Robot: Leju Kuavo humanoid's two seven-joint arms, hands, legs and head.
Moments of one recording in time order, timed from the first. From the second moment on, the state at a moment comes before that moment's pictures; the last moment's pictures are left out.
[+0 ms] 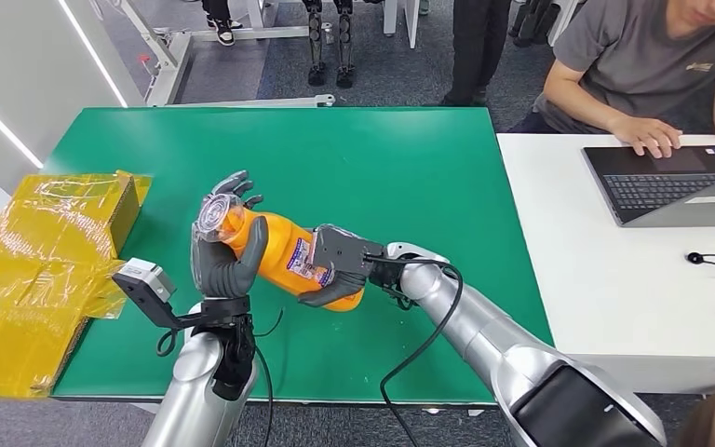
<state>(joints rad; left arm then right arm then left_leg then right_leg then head) -0.27 -0.27 -0.32 -1.35 0.11 0.19 -0.71 -0.87 0.16 0.84 -0.60 0.16 0.37 -0.46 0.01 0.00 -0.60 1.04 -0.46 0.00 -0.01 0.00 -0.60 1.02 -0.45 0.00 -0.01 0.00</state>
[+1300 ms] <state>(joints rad) -0.28 -0.28 -0.31 -1.36 0.12 0.16 -0.71 -0.84 0.17 0.83 -0.63 0.07 0.20 -0.45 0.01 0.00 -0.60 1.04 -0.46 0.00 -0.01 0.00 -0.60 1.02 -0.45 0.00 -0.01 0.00</state>
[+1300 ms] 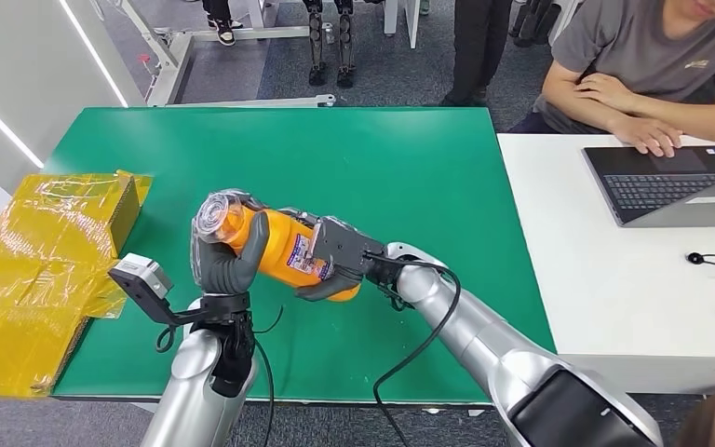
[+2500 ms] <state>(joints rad) -0.26 -0.30 -0.29 -1.38 0.12 0.15 -0.70 -0.57 0.17 0.67 -1.01 0.01 -0.35 -0.64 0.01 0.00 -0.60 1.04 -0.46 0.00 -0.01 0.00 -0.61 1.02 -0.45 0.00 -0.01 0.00</state>
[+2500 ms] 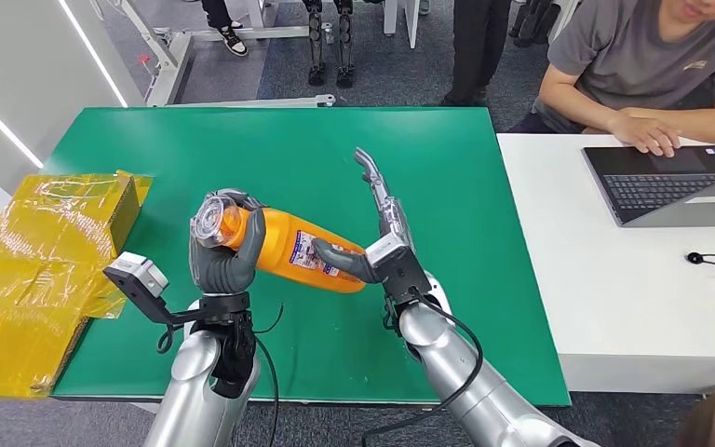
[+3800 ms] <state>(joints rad) -0.26 -0.30 -0.29 -1.38 0.12 0.15 -0.70 -0.57 0.17 0.67 -1.01 0.01 -0.35 -0.64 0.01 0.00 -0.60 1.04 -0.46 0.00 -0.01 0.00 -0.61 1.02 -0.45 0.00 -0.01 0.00</state>
